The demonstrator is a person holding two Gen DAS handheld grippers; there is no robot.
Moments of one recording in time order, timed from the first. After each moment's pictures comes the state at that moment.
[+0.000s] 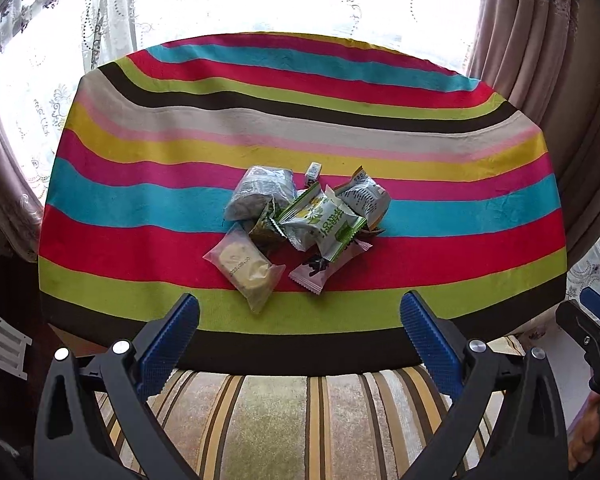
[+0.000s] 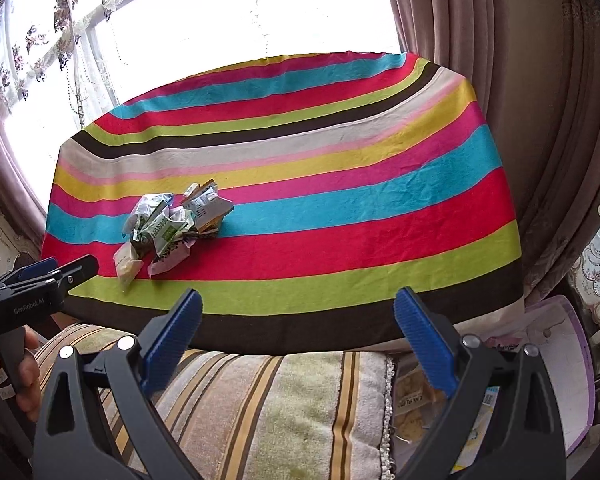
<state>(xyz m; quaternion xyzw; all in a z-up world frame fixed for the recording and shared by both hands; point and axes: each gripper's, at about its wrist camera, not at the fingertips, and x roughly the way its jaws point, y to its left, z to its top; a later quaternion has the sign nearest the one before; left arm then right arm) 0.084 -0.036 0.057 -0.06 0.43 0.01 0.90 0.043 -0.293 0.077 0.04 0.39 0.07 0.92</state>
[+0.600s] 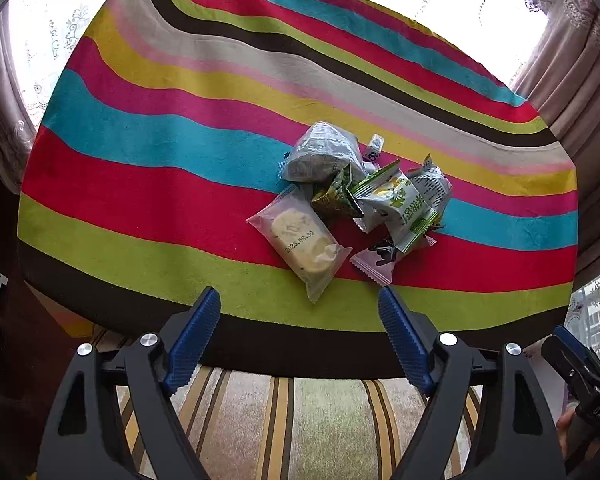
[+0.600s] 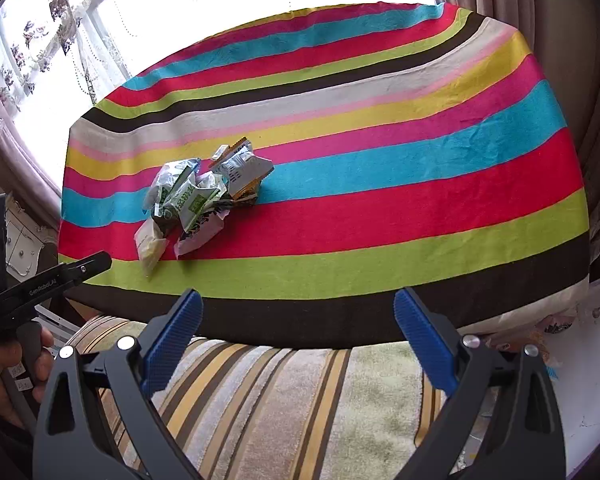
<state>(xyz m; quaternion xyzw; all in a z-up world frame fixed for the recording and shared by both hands) 0.111 0.030 0.013 -0.16 0.48 0.02 0.86 0.079 -0.251 0.043 0.08 0.46 0.12 0.88</state>
